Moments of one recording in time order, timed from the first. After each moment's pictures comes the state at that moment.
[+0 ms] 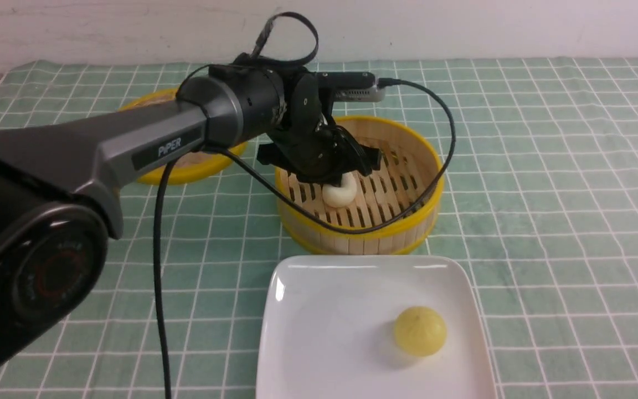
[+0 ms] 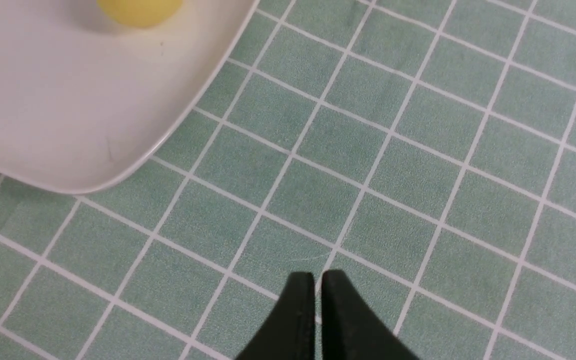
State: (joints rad) right arm 0.51 0.49 -0.46 -0.03 0.89 0.08; left arm -0.54 2.12 -1.76 -0.02 0.69 -0.26
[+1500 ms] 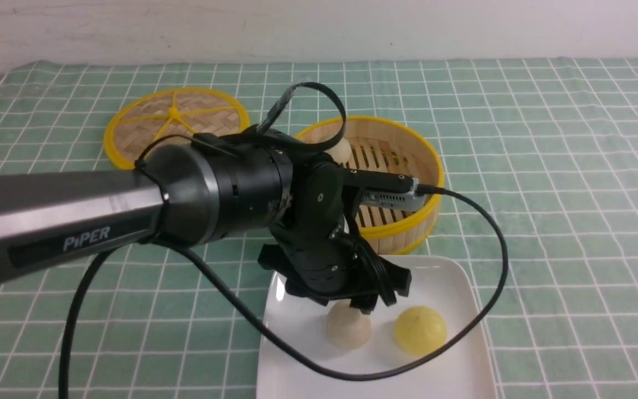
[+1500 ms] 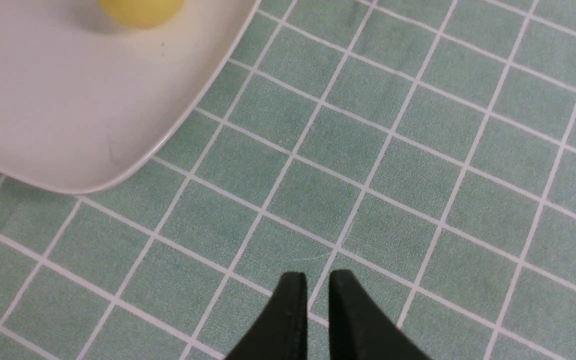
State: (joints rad) right arm 0.51 0.49 -0.46 -0.03 0.89 0.08; left arm -0.76 1.82 -1.26 -0.05 0.70 -0.37
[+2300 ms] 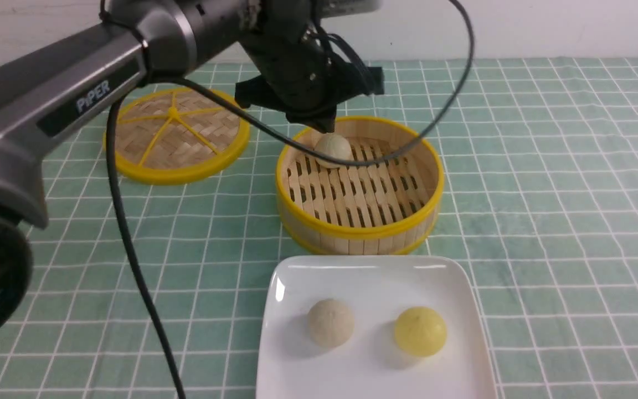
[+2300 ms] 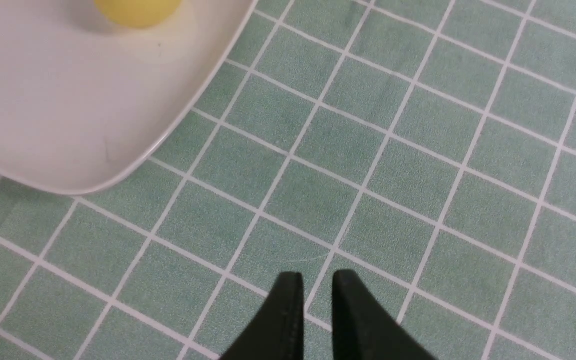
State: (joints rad) right arm 0.51 0.49 -0.46 -0.03 0.89 0.08; left arm -0.50 2.05 -1.97 -0.10 0.94 -0.38
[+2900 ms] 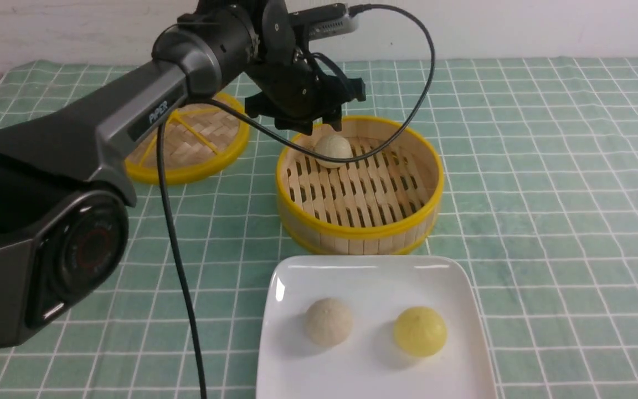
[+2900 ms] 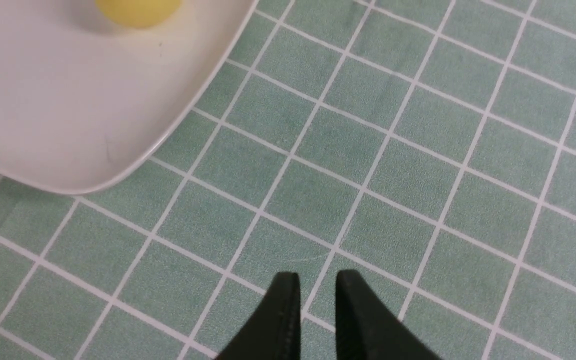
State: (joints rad) right arm 0.51 0.49 -0.46 -0.03 0.89 0.08; left arm -0.44 2.29 -2.13 -0.13 0.80 -0.28
